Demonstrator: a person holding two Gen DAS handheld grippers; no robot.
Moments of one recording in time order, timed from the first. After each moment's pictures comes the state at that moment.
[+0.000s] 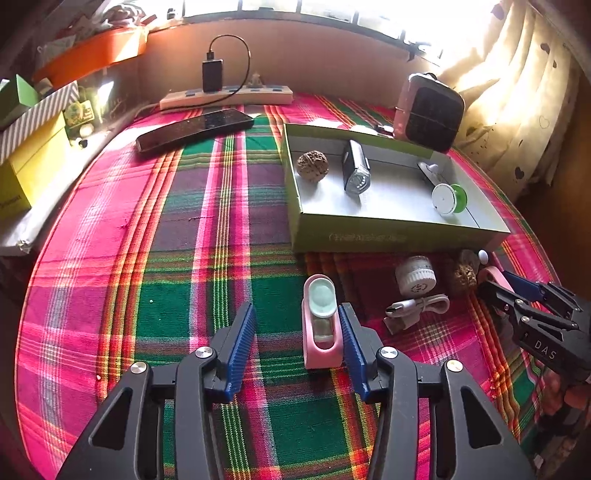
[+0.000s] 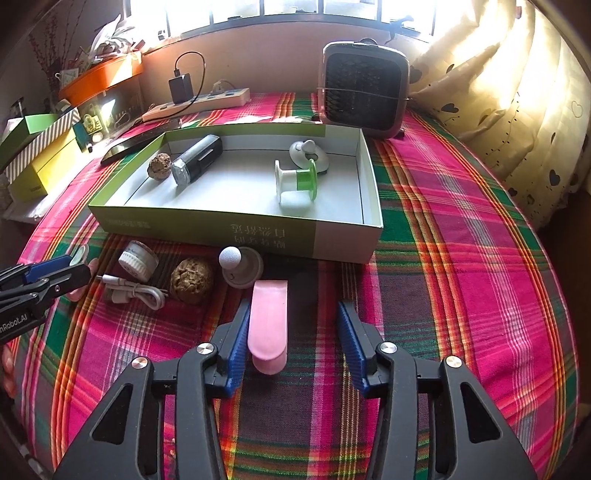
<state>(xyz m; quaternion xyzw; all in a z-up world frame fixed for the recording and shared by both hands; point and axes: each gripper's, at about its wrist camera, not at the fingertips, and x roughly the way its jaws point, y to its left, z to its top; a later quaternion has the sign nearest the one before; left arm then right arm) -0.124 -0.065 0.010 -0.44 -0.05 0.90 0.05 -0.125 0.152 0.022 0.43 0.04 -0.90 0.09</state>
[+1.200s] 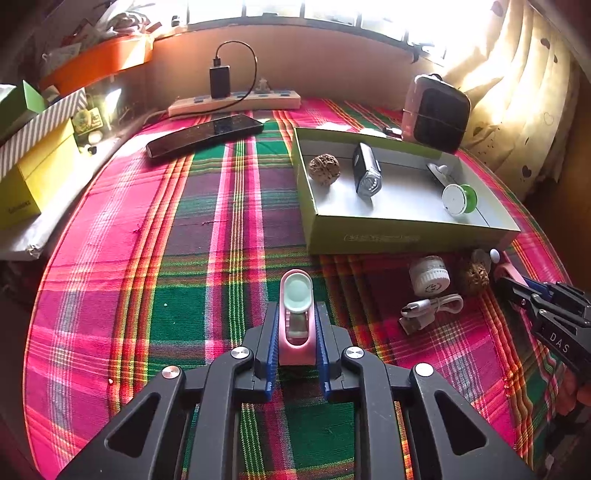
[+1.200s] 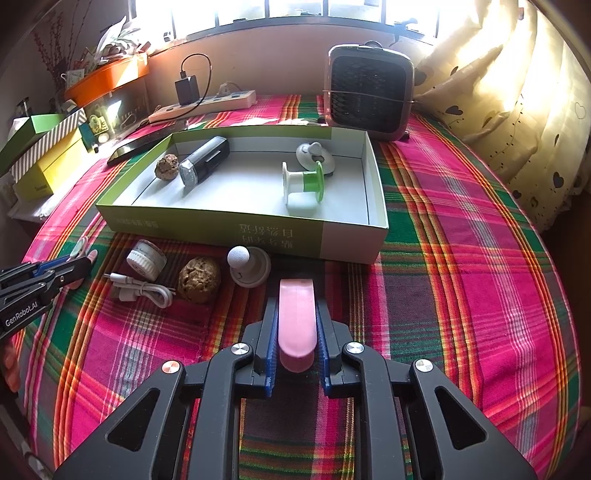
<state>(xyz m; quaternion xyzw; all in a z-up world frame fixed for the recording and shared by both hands) -0.123 -0.069 0.008 -0.43 -0.03 0.90 0.04 -0.124 0.153 0.024 0.43 0.04 -0.90 0.10</state>
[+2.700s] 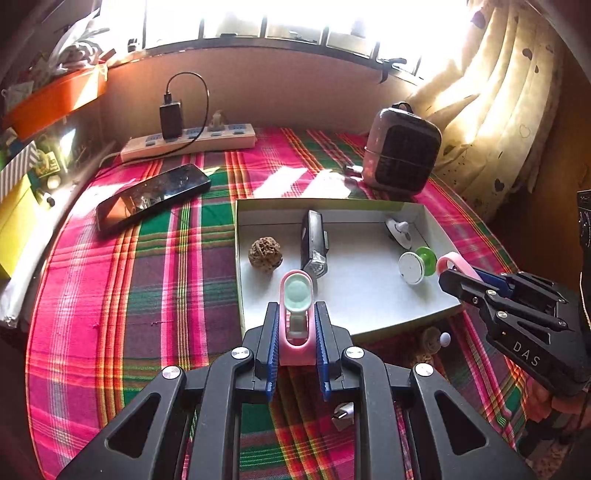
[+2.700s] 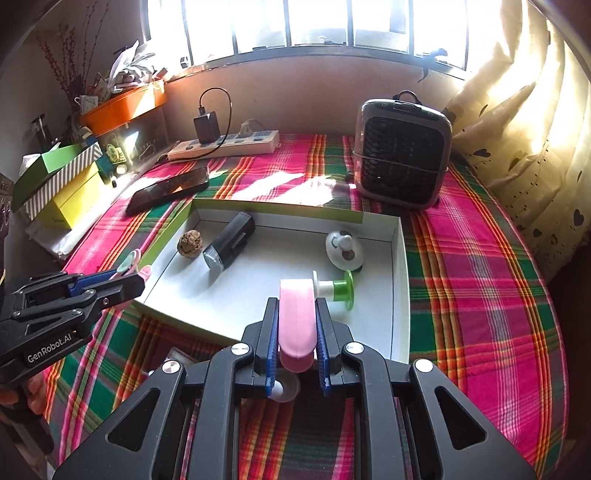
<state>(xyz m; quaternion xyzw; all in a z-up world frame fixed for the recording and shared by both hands) -0.178 -0.042 0.053 -0.41 -0.04 0.90 0.10 -0.181 0.129 0.071 0.40 0.03 -0.90 0.15</state>
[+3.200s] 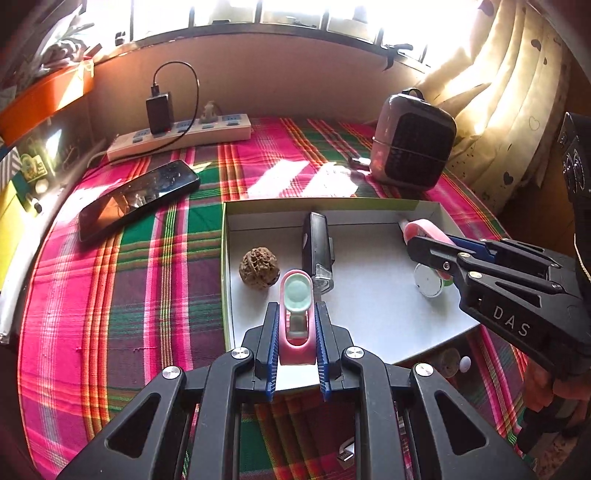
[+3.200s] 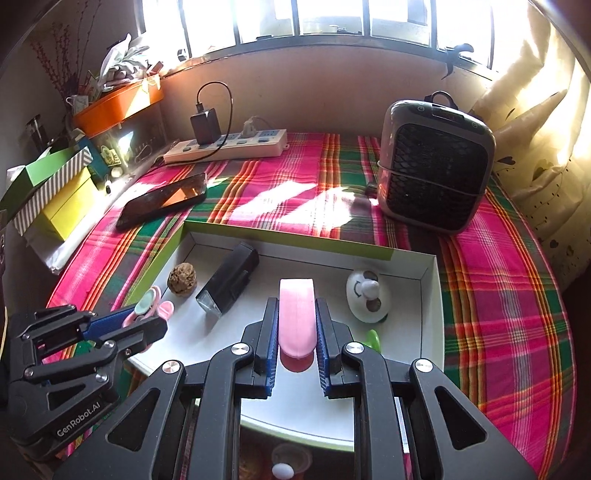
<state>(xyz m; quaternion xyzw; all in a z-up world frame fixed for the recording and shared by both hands) -0.211 -0.032 0.037 -0.43 -0.03 0.90 0.10 -0.234 0.108 0.063 0.42 0.03 -0.89 0.16</state>
